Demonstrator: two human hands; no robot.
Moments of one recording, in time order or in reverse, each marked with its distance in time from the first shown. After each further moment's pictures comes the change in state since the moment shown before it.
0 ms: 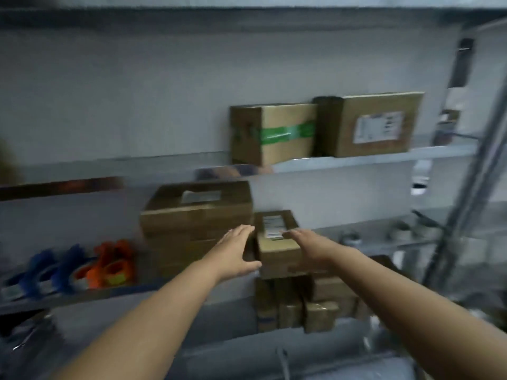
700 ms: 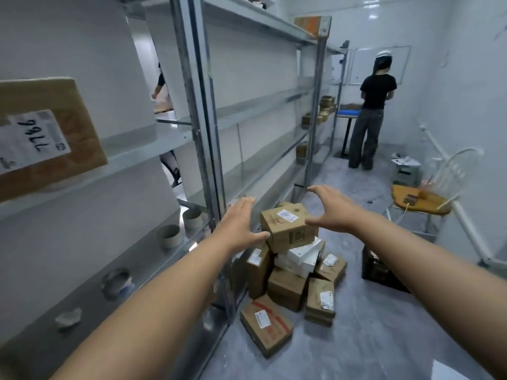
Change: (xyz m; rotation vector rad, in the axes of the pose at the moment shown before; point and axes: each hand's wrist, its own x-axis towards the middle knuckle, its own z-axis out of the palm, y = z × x) left_hand 0.243 0.474 0.228 -0.231 -0.243 0.833; right_hand -0.336 0.391 -0.110 -0.031 0.442 1.034
